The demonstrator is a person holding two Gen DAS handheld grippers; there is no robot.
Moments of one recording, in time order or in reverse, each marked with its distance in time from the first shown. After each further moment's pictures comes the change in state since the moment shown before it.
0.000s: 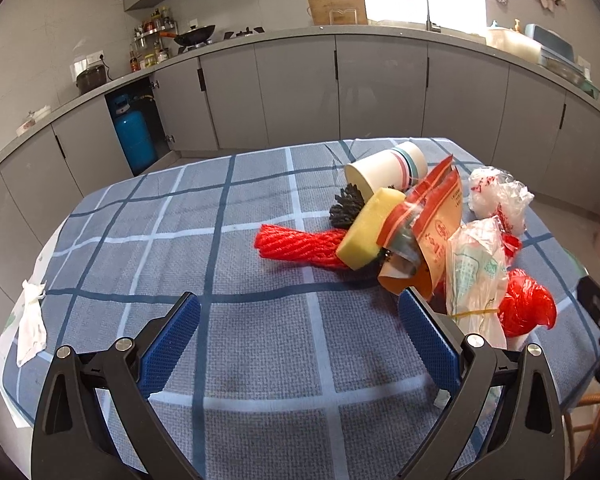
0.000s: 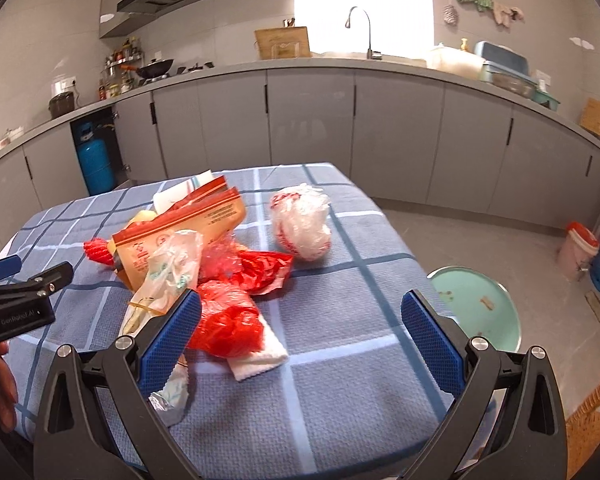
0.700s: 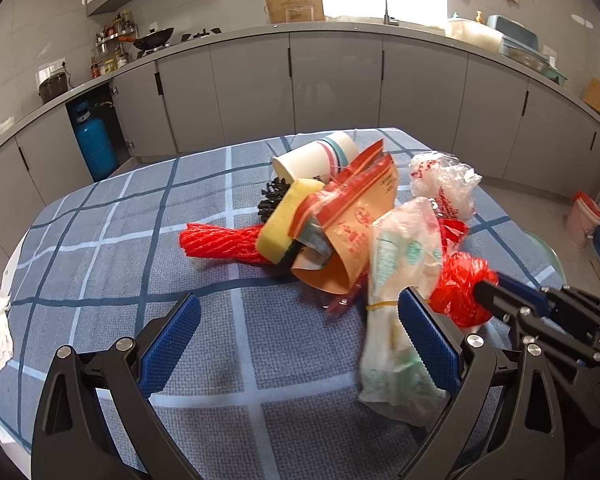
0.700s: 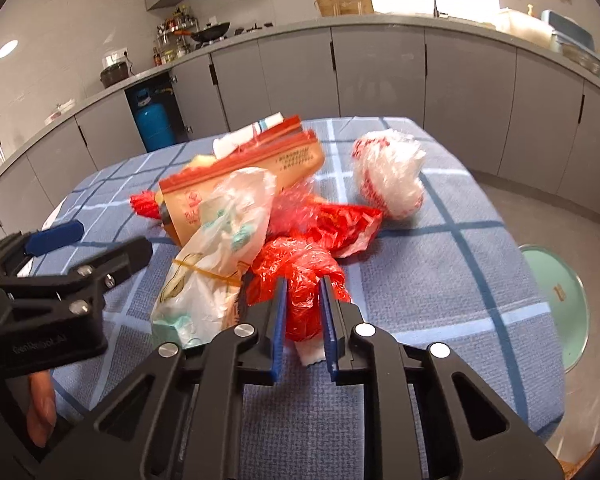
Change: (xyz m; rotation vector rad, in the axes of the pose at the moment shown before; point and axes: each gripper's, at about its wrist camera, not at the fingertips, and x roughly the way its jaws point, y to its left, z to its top) left arm -0.006 -0.043 -0.004 0.062 -0.004 -0.132; right arm 0.025 0.013 -0.012 -0.032 0.098 0.224
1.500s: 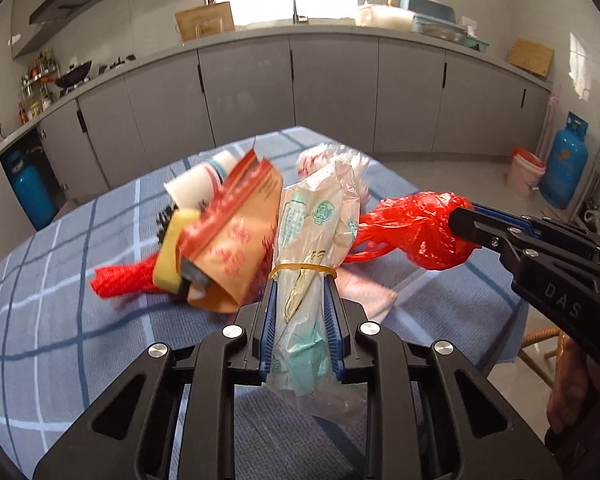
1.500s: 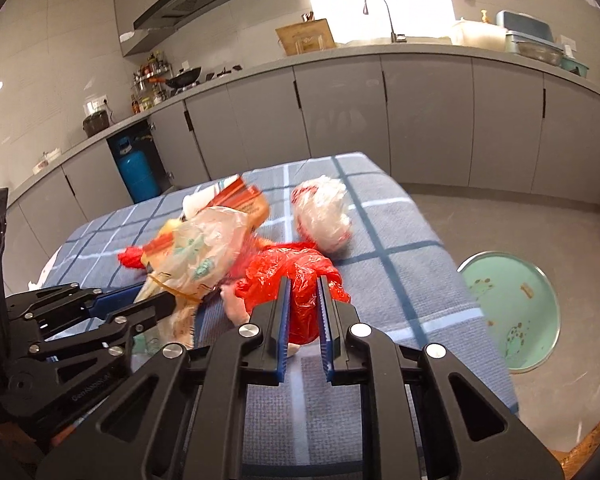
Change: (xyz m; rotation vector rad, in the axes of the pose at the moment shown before) left arm -0.016 -0.061 0.002 0.191 -0.035 -0.207; right arm -0.058 -0.054 0.007 0.108 -0.132 -0.049
